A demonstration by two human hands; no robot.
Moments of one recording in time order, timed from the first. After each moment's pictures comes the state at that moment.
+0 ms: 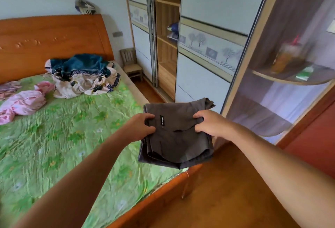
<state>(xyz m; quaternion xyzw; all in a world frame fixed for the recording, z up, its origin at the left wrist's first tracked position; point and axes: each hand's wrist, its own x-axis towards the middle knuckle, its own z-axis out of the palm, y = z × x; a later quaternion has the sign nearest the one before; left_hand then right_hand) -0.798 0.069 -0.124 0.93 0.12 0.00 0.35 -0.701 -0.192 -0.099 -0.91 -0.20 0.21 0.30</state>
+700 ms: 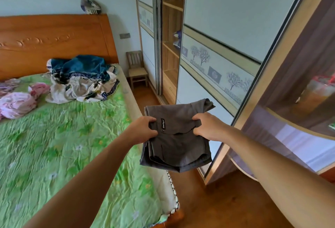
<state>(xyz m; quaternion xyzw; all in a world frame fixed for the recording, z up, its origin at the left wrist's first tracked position) -0.523 0.022 -0.121 0.93 0.17 0.00 0.32 -0.394 -0.208 -0.103 -0.91 -0.27 0.20 0.23</state>
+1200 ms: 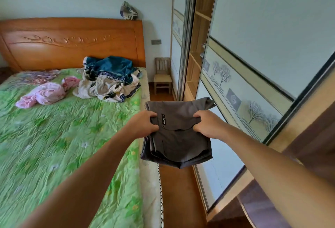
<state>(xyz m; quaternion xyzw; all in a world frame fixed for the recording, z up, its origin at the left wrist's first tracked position) -0.400 0.029 -0.110 0.92 0.27 0.06 0.28 -0.229 -0.161 -0.100 -0.88 -0.38 0.19 0.23</state>
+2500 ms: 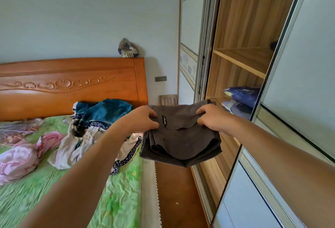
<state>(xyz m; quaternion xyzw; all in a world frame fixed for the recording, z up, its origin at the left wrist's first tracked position) -0.032 0.462 -0.007 0.93 0.26 0.05 0.24 0.132 0.261 0.008 -0.88 -0.36 0.17 0.28</state>
